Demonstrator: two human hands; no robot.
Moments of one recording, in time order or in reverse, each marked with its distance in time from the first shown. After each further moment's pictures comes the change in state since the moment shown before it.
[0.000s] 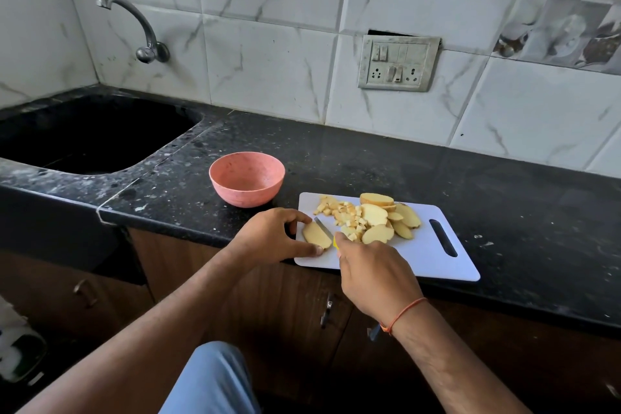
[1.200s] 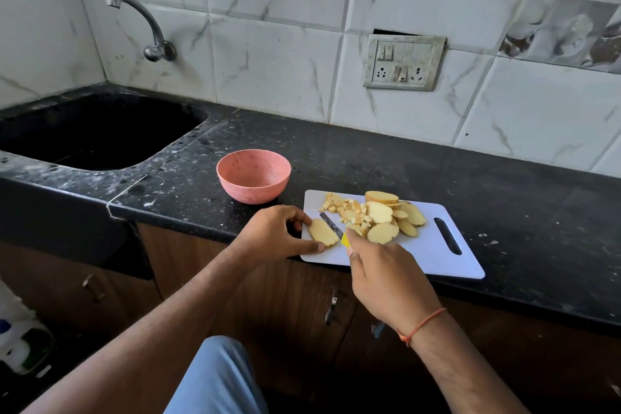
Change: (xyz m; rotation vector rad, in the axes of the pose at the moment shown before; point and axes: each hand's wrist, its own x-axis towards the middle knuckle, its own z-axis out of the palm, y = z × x) left_hand -0.007 -0.006 -0.001 -0.103 0.039 -0.002; right_hand -0.019 -0.005 -0.010 0.177 0.067 -0.002
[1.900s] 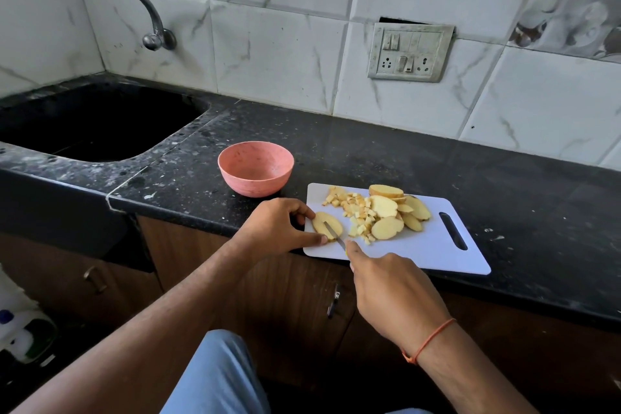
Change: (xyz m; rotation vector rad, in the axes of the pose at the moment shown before) left_hand 0.003 -0.002 0.001 0.018 0.020 0.015; right_hand -0.010 -0.006 0.004 -0.278 -0.183 0.004
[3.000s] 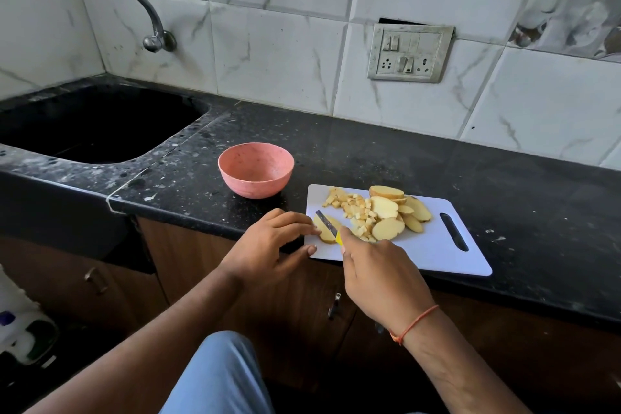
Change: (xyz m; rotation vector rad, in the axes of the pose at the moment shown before) left_hand -0.030 -0.033 0.016 0.095 0.176 0.594; right_hand 0.019 -0.005 0.001 0.170 0.143 -0.036
